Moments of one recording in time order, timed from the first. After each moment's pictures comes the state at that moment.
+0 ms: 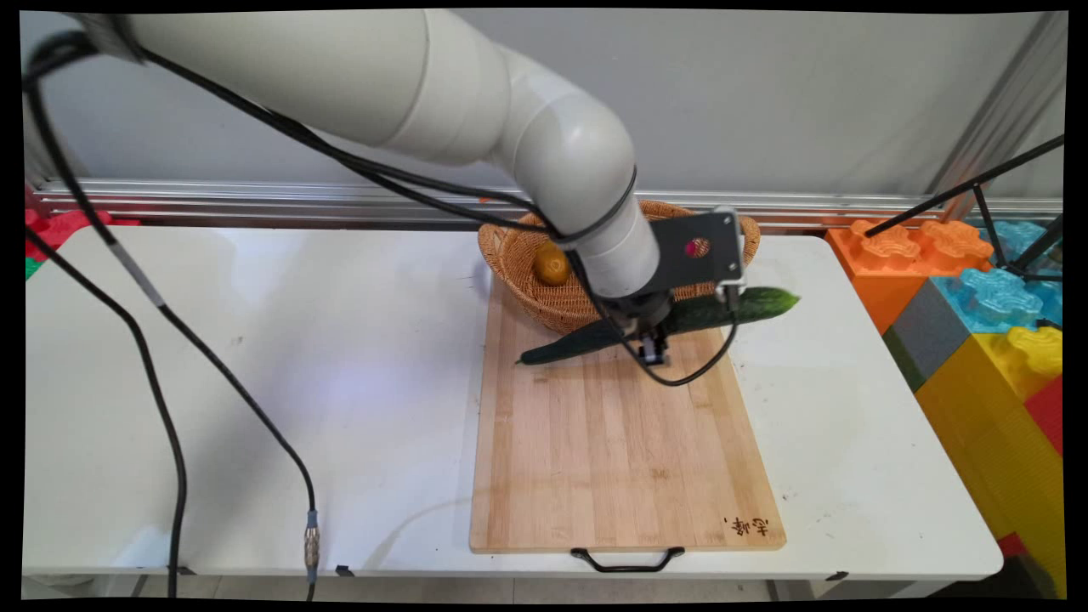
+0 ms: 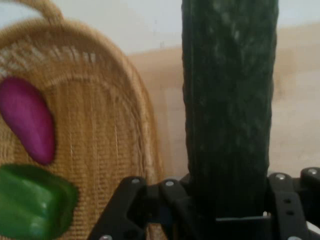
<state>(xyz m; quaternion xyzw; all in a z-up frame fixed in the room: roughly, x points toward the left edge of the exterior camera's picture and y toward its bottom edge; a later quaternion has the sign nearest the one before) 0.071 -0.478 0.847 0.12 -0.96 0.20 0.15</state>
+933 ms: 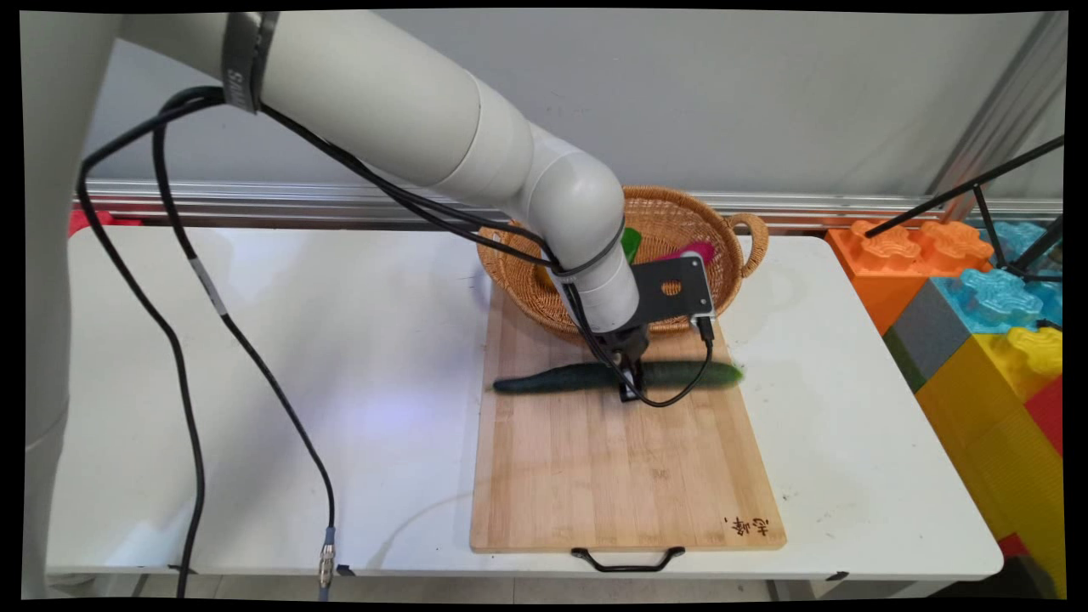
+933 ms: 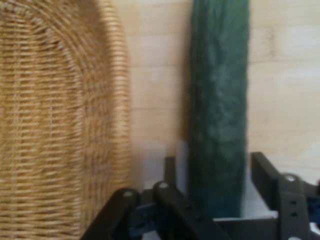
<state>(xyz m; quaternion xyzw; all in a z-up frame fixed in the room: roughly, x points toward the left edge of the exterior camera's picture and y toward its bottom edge) 0.079 -0.494 0.784 0.17 -0.97 0.13 0.14</state>
